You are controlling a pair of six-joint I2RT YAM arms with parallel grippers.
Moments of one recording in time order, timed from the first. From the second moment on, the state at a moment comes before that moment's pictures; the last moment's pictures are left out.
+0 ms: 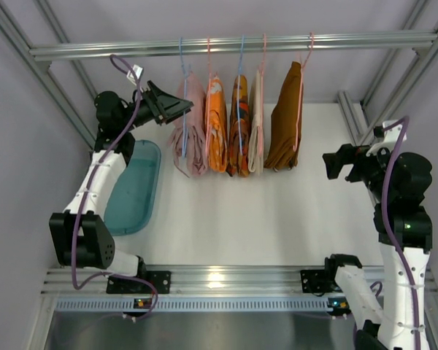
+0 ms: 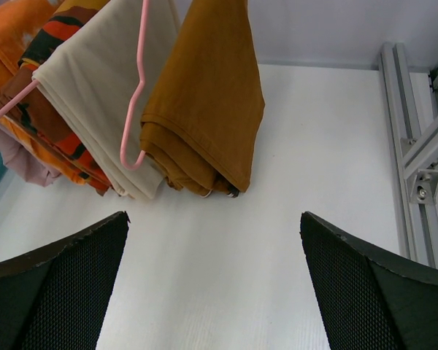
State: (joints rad) left arm -0.05 1.46 1.28 0.37 0.98 -1.10; right arm -0.10 0.69 1.12 -0.64 -0.33 0.06
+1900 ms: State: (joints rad) left arm -0.10 1.51 1.32 0.44 1.01 -1.44; right arm -0.10 0.68 1.10 -0.64 -0.39 0.05
